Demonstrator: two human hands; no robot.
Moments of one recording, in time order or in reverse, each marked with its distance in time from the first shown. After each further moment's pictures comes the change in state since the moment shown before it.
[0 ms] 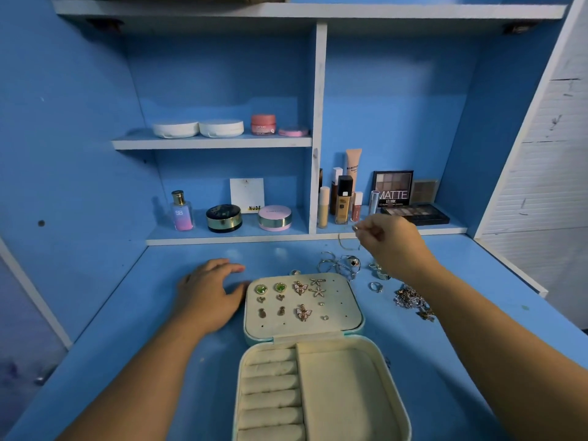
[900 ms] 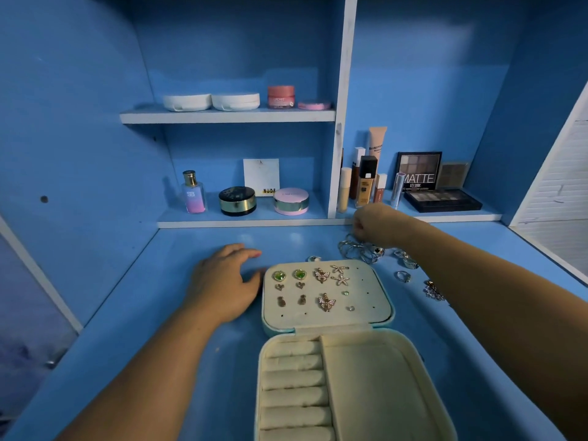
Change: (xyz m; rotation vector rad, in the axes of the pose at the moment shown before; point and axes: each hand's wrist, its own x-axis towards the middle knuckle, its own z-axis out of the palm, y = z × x) left_hand -0.001 0.000 0.002 -0.023 -0.035 0.011; right_hand 0.073 0.005 0.051 -0.660 -0.494 -0.066
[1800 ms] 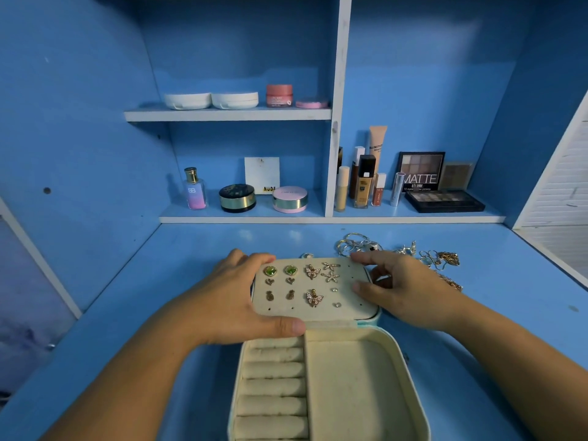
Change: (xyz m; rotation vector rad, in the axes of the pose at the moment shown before) left_hand -0.047 0.048 -0.038 -0.044 -0.367 0.077; right_hand -0.125 -0.002 0.033 0.711 0.098 -0.139
